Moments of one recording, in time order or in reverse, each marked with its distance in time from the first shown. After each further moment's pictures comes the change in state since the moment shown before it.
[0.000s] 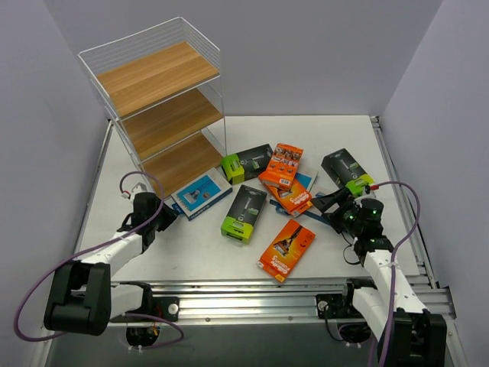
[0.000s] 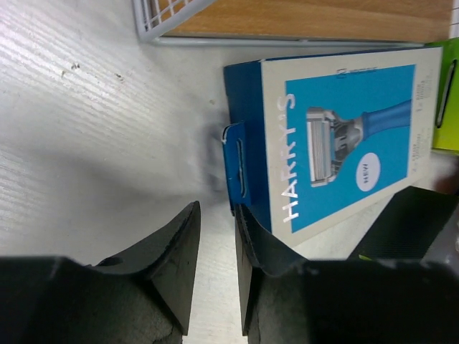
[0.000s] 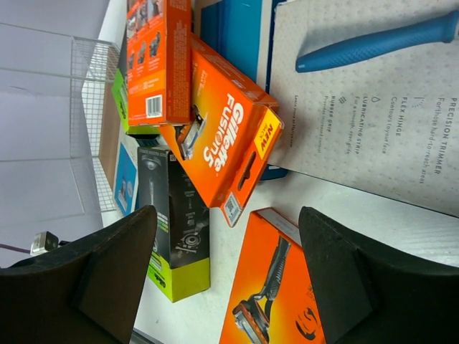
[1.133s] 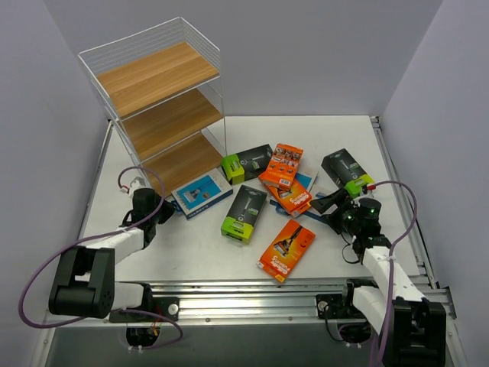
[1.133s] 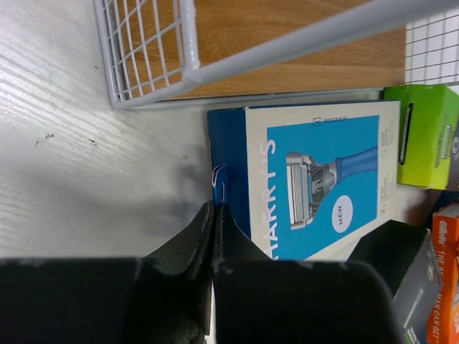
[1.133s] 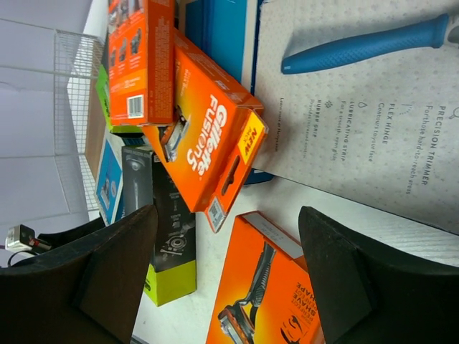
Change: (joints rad) left arm 0.026 0.129 0.014 0.200 0.000 0.002; right arm 0.000 0.092 -0.011 0.050 0.001 -0.037
